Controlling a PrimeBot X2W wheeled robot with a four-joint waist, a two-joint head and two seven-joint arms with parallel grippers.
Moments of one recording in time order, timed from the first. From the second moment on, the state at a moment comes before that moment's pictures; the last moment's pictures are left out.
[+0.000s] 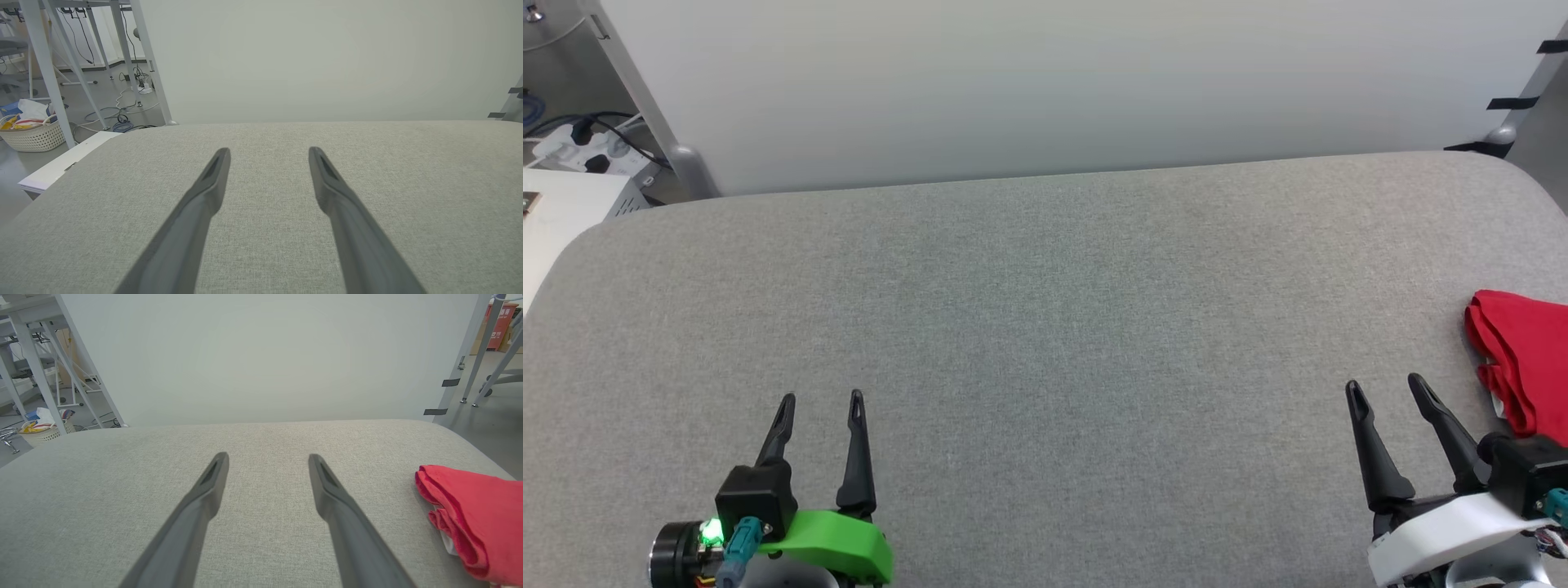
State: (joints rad) left arm 0.02 0.27 -0.26 0.06 -0.32 0.23 -0.25; right arm 0.08 -0.17 0.04 -0.08 0.29 0.13 -0.09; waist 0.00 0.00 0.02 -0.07
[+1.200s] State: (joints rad) left arm 0.04 0.27 -0.29 0.13 -0.35 0.22 -0.25; right arm 0.15 -0.15 0.02 -0.17 0.21 0.13 0.00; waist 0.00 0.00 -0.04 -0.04
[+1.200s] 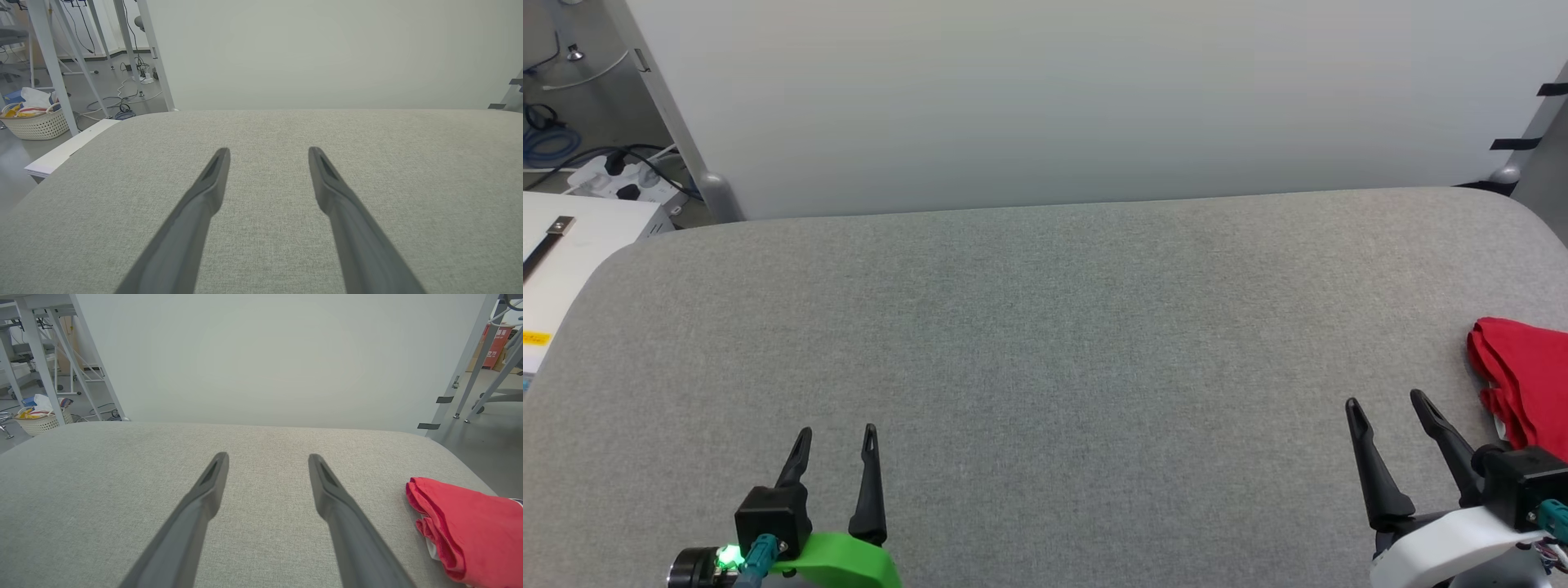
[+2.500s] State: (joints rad) left arm 0.04 0.23 -0.23 0.10 -0.28 0.18 -0.19; right arm 0.13 -0.13 0.02 -0.13 0.17 0.13 0.00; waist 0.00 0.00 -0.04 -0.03
